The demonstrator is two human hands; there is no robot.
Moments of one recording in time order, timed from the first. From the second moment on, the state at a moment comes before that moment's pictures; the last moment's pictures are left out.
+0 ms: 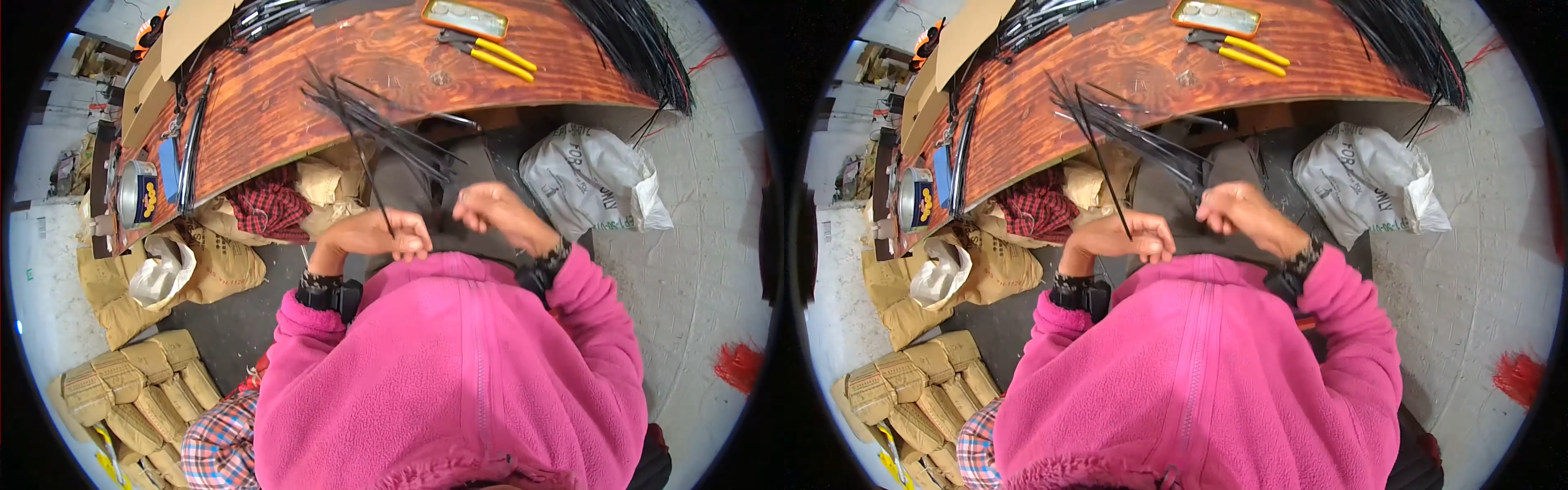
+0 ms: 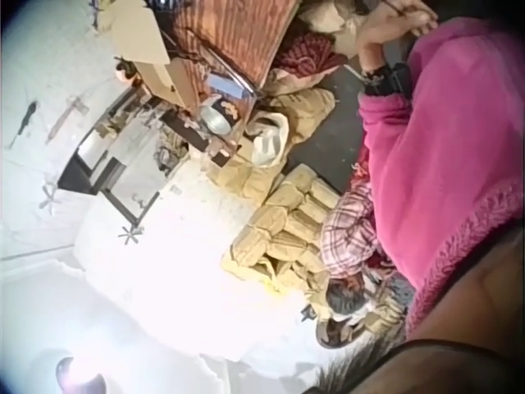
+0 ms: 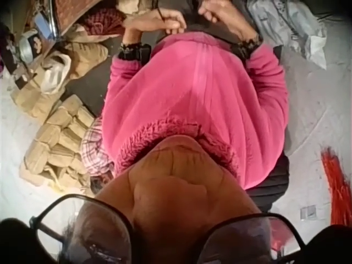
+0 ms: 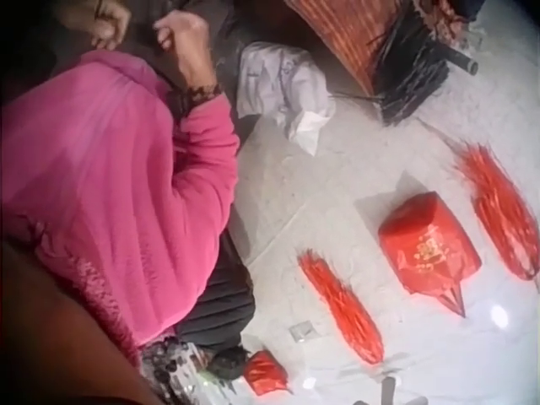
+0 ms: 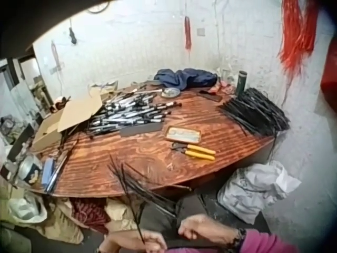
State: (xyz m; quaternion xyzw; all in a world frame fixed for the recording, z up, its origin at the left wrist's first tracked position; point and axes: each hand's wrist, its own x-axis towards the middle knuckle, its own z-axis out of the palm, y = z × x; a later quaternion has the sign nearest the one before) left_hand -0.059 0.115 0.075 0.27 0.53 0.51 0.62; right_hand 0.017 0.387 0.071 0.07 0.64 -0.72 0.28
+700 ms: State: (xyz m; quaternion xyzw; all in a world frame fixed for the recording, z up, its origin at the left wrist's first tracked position) left_hand -0.048 0.120 0.077 0.15 0.64 0.45 0.61; right_hand 0.023 0.384 0.097 0.02 0.50 -0.79 0.35
